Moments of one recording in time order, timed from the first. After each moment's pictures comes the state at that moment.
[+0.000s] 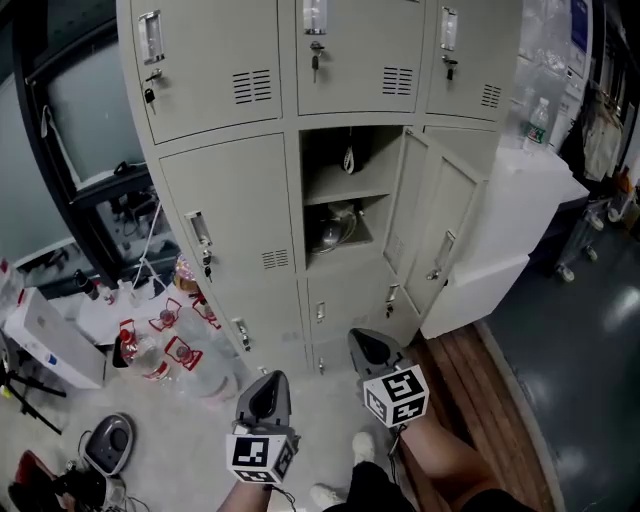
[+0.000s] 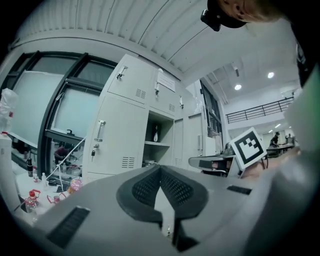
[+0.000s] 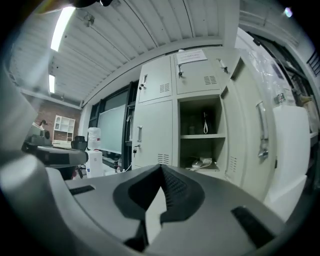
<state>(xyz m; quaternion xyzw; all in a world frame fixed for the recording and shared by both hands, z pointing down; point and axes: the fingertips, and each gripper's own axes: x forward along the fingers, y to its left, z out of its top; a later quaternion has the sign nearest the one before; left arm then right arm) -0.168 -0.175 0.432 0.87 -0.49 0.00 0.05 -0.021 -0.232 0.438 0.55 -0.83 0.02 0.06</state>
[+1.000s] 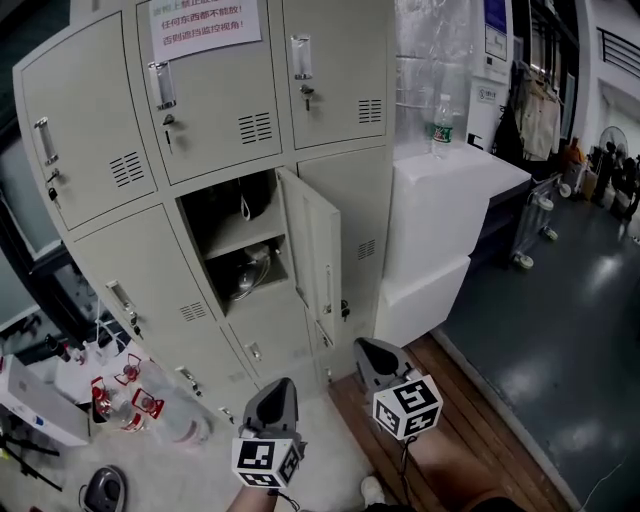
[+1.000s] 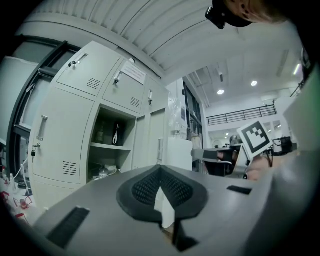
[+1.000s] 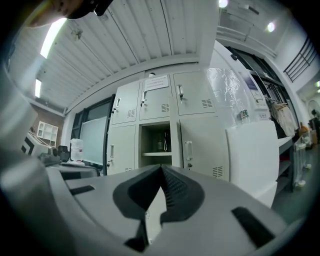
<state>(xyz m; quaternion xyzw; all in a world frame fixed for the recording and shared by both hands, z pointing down) 0.059 -0.156 0.383 0.92 -0.38 0.00 0.04 0.203 -0.166 0.363 0.63 -0.78 0.02 0.00</state>
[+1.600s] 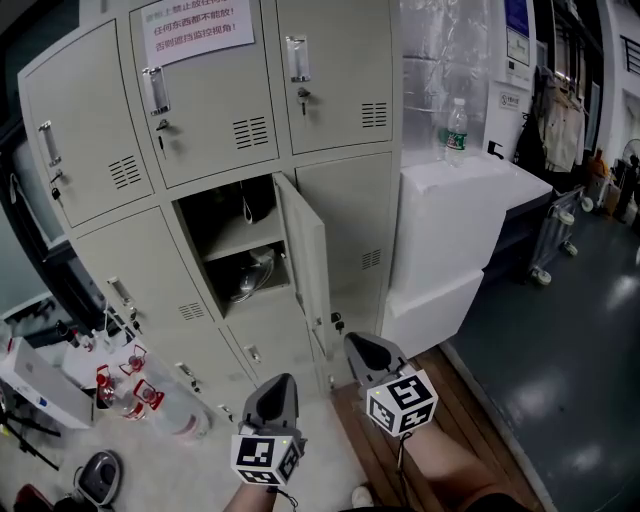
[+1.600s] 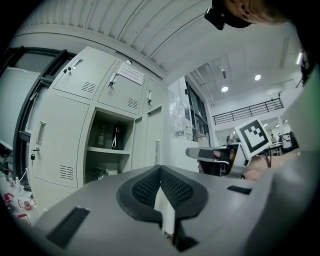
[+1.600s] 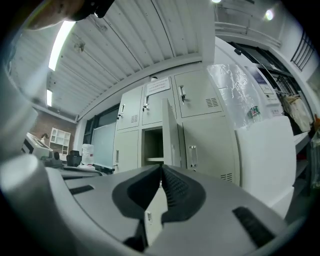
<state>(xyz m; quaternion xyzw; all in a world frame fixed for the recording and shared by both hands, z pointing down) 0.110 -0.168 0.372 0.91 -0.42 0.00 0.03 0.233 -0.197 0.348 0.57 -0.82 0.00 -0.02</state>
